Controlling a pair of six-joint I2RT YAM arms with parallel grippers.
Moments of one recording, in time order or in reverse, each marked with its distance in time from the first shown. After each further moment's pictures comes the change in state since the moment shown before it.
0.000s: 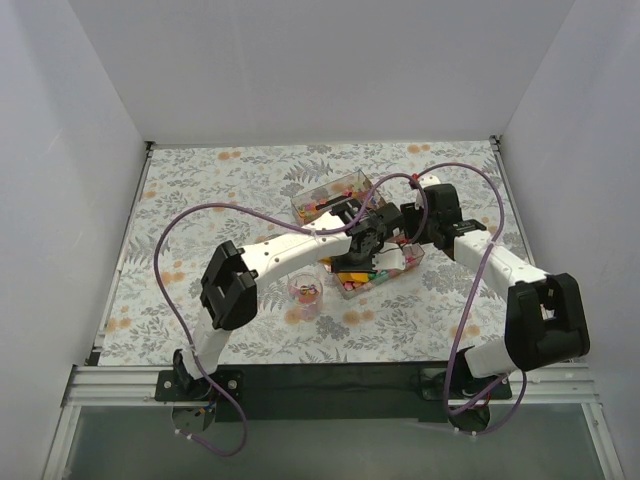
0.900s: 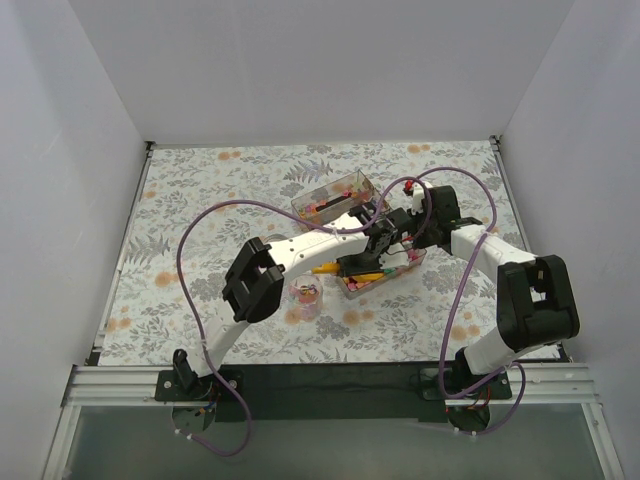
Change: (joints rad) left arm 0.007 0.196 0.133 -0.033 0.003 -0.158; right arm -0.038 0.119 0.010 0.008 -0.129 -0.104
